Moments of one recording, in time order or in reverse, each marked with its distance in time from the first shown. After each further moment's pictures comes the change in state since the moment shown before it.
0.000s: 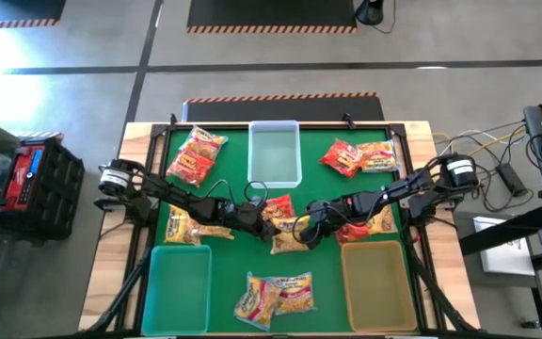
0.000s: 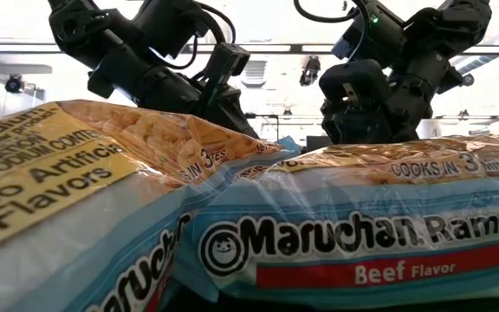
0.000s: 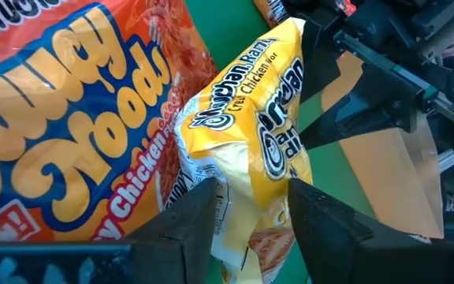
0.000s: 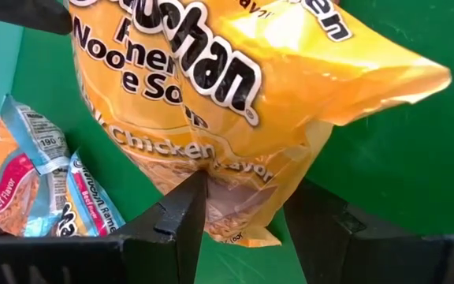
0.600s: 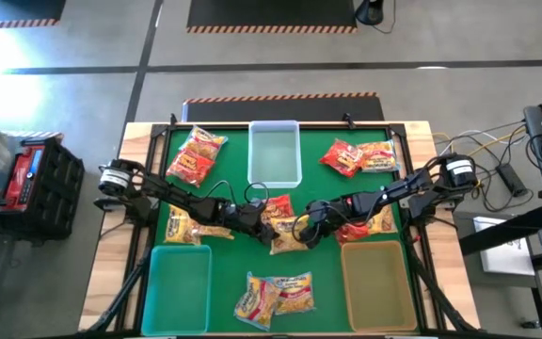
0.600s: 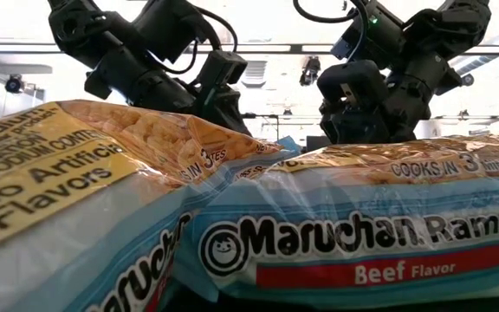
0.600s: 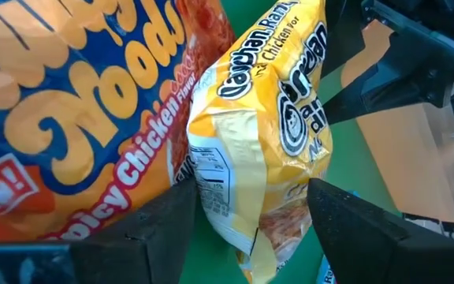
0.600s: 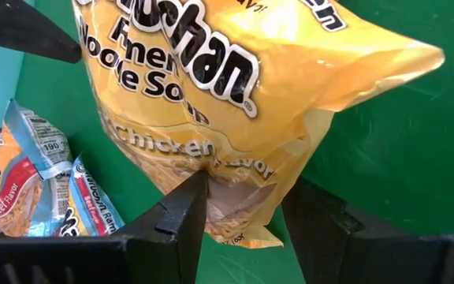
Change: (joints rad) left arm 0.000 0.001 0.002 -0.063 0.035 -0.011; right arm 0.000 0.002 -0.001 0.018 0.002 0.000
